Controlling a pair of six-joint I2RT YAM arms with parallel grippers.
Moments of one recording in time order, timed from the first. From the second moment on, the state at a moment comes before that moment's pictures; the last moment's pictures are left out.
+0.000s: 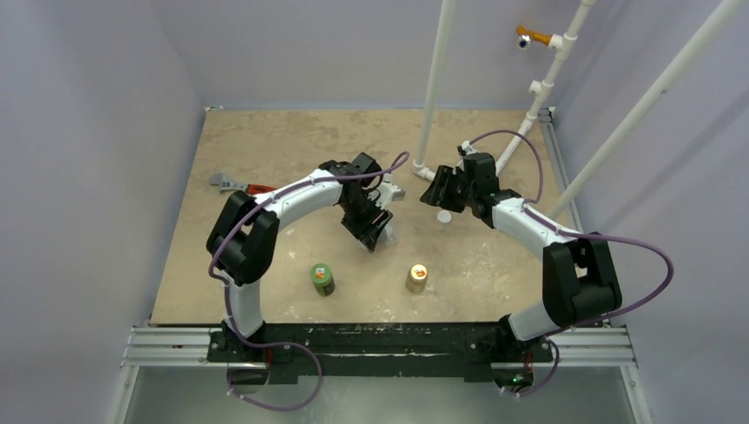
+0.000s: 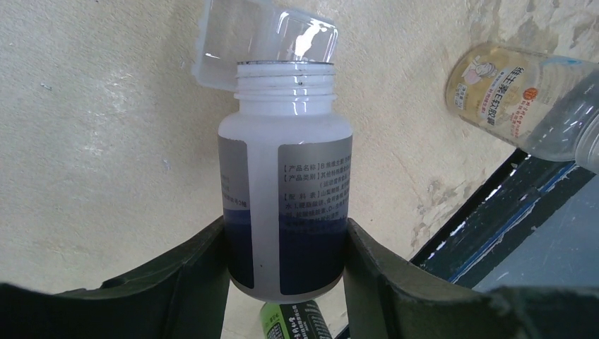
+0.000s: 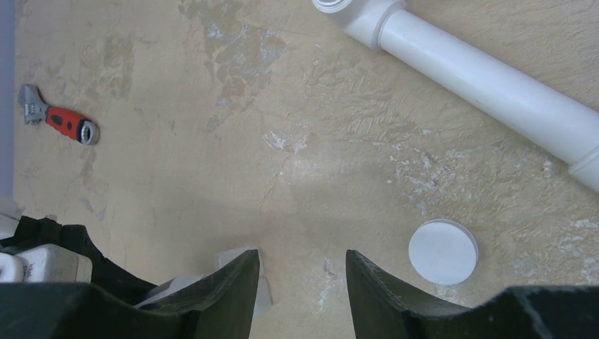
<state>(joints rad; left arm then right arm) -0.66 1.90 1.43 -0.86 0.36 0.13 0.29 1.50 0.89 -0.10 -0.24 0.54</state>
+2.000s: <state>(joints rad) -0.56 2.07 1.63 -1.04 0.59 -0.07 0.28 1.50 0.89 -0.07 -0.28 0.54</state>
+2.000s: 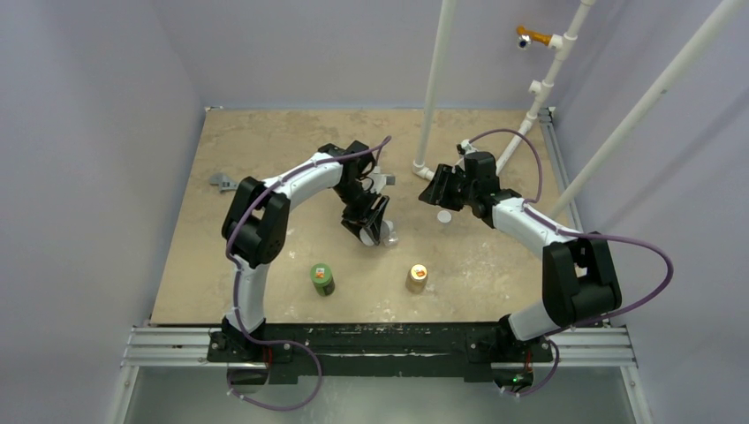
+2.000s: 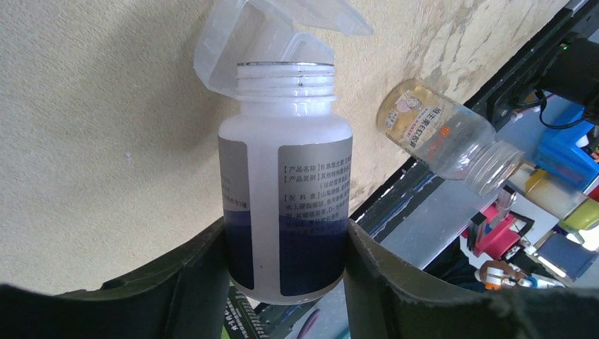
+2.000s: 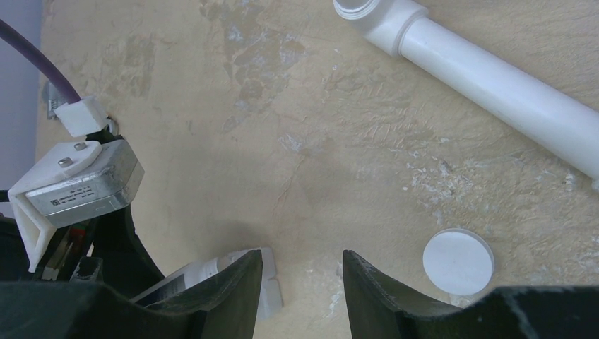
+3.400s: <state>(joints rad) -0.54 2.11 1.62 -1.03 0.66 -0.18 0.28 1.50 0.89 -0.07 -0.28 0.54</state>
